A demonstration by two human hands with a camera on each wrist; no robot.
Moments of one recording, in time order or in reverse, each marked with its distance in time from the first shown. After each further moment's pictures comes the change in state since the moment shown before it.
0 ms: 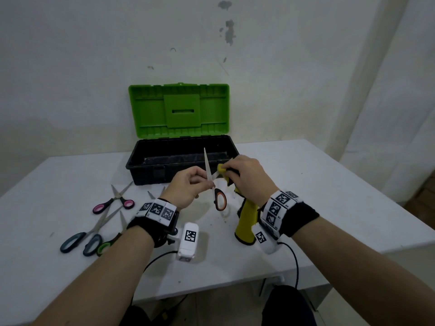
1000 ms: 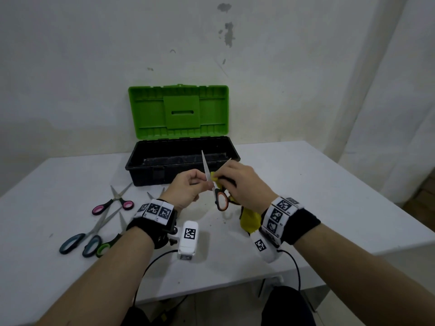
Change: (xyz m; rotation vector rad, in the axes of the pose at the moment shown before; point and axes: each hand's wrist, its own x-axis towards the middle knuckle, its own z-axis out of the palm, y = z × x) left_hand -0.004 0.007 0.004 -0.139 0.013 -0.075; right_hand -0.014 -0.010 0.000 0.048 -0.040 -0.197
